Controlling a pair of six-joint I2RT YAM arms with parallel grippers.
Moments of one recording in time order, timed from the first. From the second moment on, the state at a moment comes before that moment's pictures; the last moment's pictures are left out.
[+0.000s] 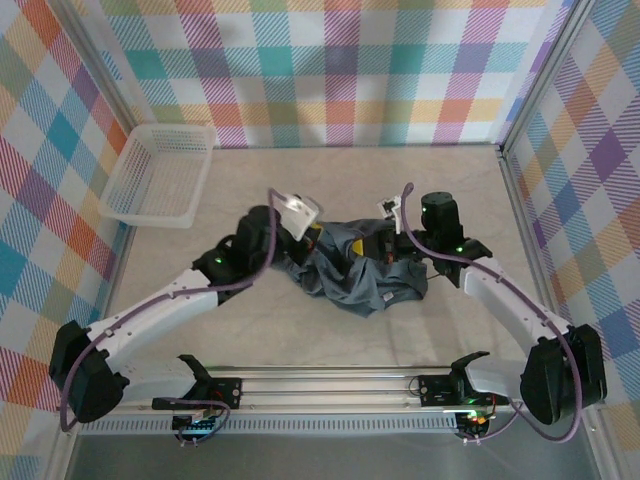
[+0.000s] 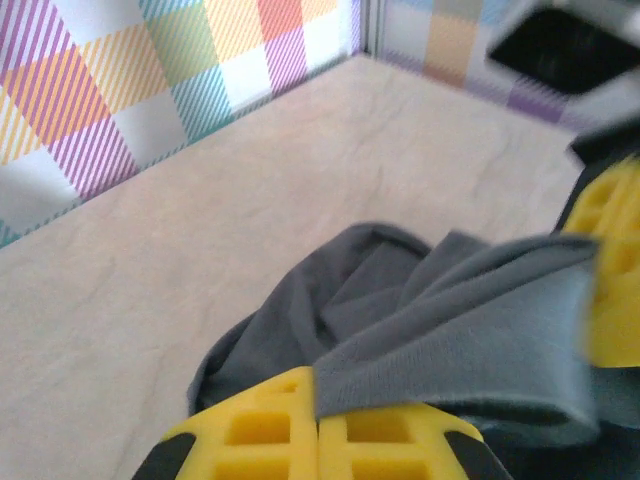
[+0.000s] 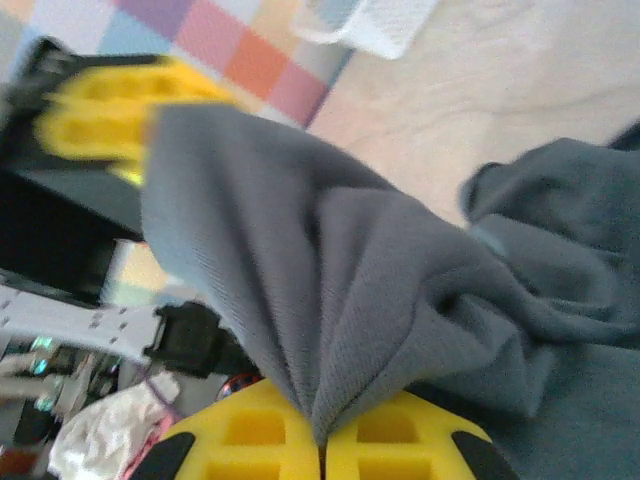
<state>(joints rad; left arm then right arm) -0.73 1.19 0.98 -0.14 0.05 0.00 0.36 1.22 0.84 -0.22 -0.90 0.44</state>
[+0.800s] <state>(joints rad) -0.68 1.32 1.09 -0.22 0.35 -0.30 0.96 1.19 0.84 -0.19 0.22 0.59</state>
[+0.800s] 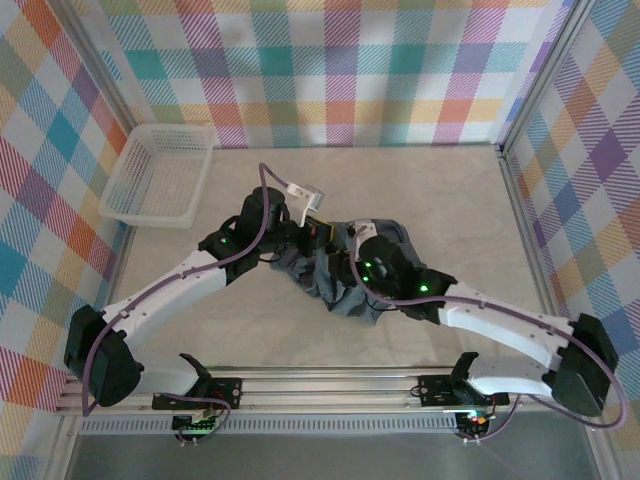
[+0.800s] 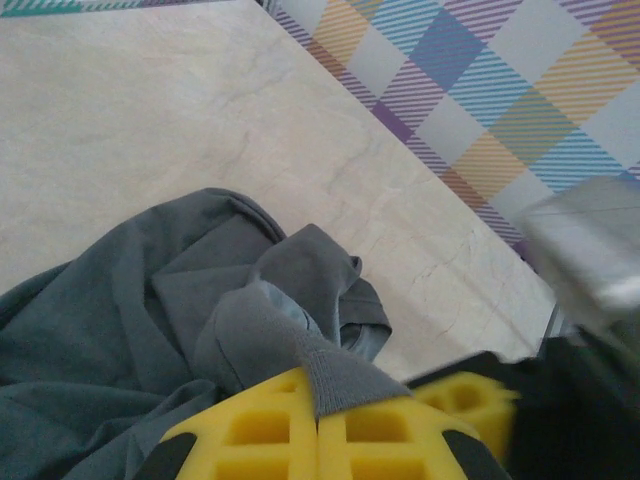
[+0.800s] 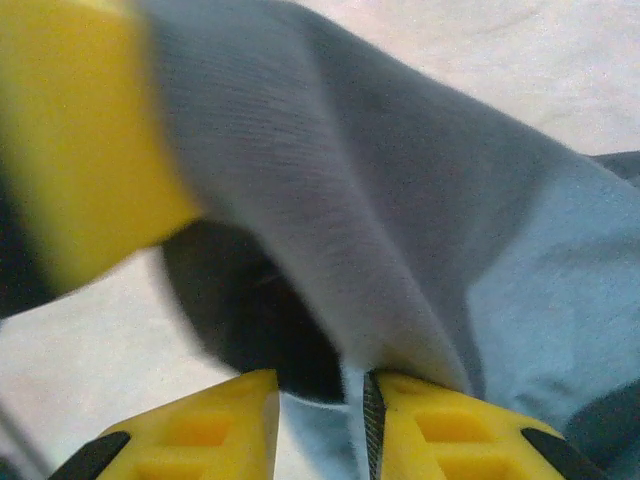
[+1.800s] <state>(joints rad) -0.47 1.38 1.05 -0.27 0.41 -0.34 0.59 1.17 0.92 -0.16 -0.59 0.53</state>
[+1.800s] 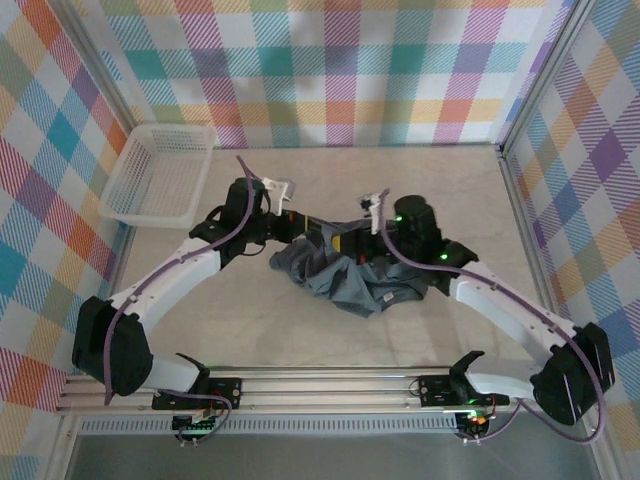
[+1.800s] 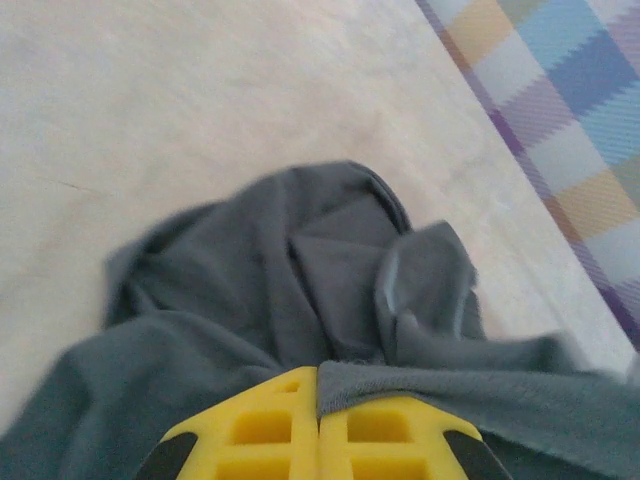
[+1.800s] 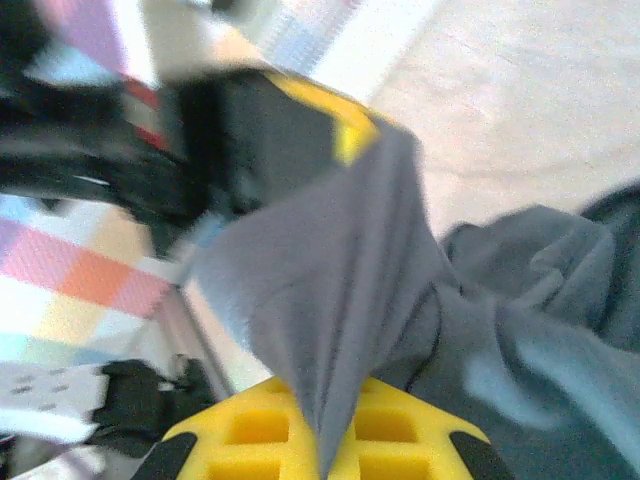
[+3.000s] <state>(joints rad) -0.52 1.55 0.95 -0.16 0.38 -0.70 1.11 1.62 1.05 -0.37 0.28 0.66</state>
